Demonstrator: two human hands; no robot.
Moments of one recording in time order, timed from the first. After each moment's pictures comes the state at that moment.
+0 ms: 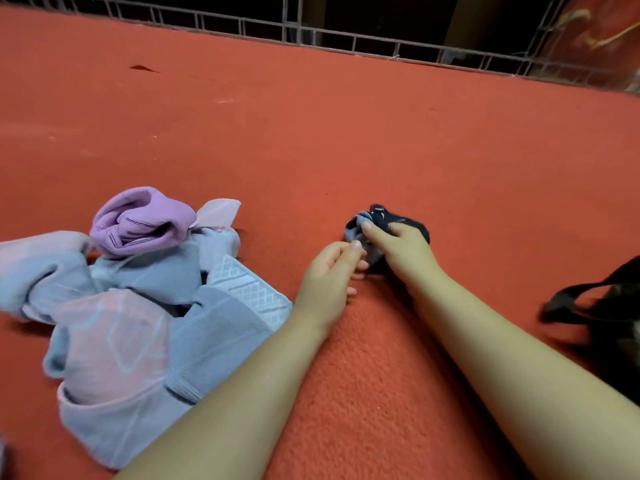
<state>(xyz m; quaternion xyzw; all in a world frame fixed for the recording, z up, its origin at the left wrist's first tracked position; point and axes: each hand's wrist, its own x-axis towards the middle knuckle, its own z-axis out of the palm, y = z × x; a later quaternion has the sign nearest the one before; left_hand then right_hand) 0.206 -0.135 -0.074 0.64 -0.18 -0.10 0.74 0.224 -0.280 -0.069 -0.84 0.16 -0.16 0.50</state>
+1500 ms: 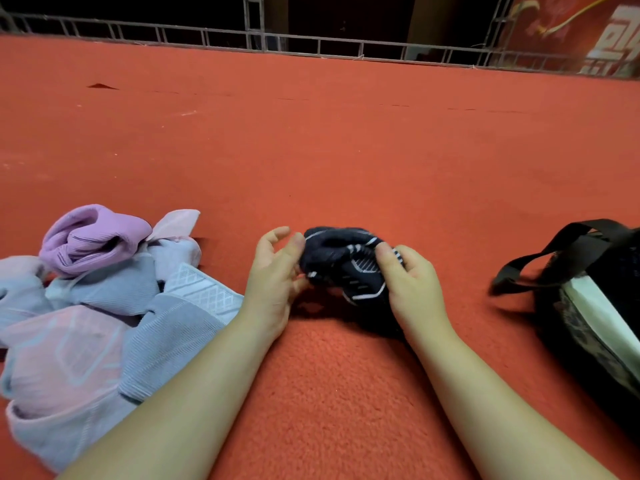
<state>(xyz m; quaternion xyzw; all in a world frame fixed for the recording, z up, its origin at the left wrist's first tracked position) 0.204 -0.135 -0.068 0.51 -0.11 -0.15 0.84 0.121 -0.279 -0.063 -0.78 0.16 -0.30 0.53</state>
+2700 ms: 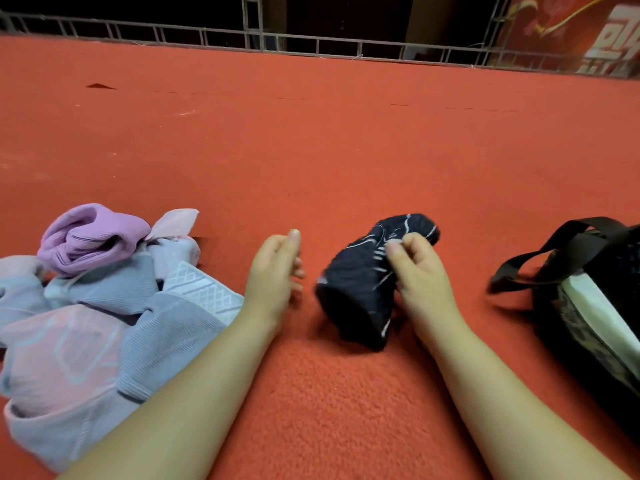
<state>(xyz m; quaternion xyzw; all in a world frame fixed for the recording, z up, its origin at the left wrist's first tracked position) 0.203 -0.134 -0.068 0.63 -0.12 -0.05 0.77 0.118 -0.286 -0.056 -0.74 0.10 -0.30 0.60</state>
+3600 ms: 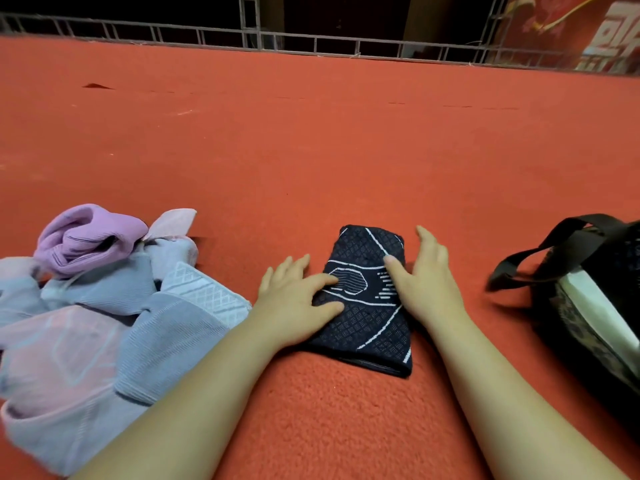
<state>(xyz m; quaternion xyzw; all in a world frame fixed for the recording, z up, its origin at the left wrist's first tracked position) 0.195 -0.129 -0.079 0.92 -0.33 -0.07 0.21 0.127 -0.325 -0.079 -0.89 0.30 -0.18 0.29</state>
